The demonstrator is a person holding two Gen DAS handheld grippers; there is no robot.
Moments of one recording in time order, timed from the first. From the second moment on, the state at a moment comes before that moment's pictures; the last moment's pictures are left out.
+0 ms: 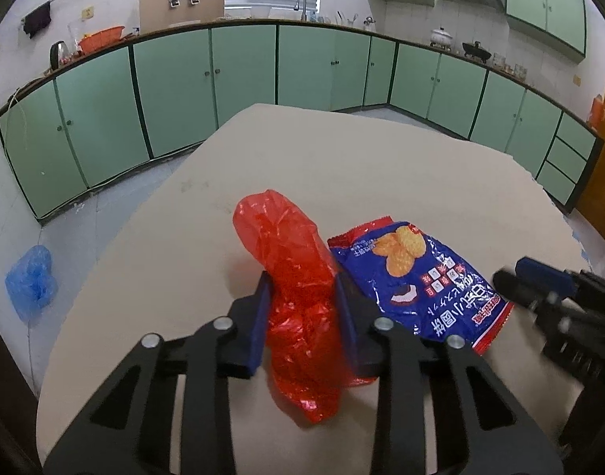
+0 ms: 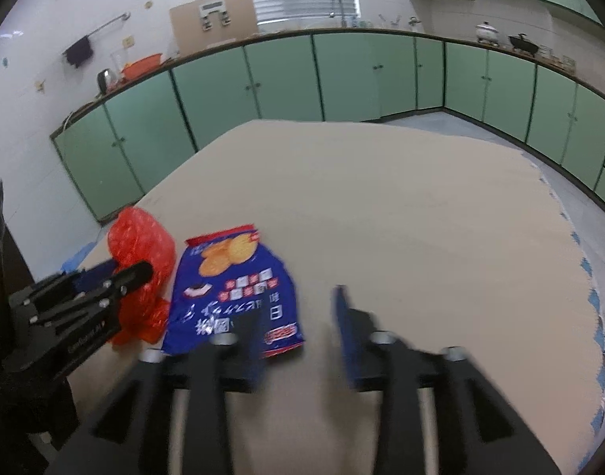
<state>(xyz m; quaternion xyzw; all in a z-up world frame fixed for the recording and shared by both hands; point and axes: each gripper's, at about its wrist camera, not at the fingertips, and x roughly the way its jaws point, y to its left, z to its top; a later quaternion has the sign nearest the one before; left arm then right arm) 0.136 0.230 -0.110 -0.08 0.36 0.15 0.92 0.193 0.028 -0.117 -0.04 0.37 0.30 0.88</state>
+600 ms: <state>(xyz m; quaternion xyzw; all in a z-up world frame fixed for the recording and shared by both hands) 0.135 0.236 -0.104 -0.07 0.35 0.16 0.92 0.194 0.037 -0.128 -0.06 0.39 0.31 0.86</state>
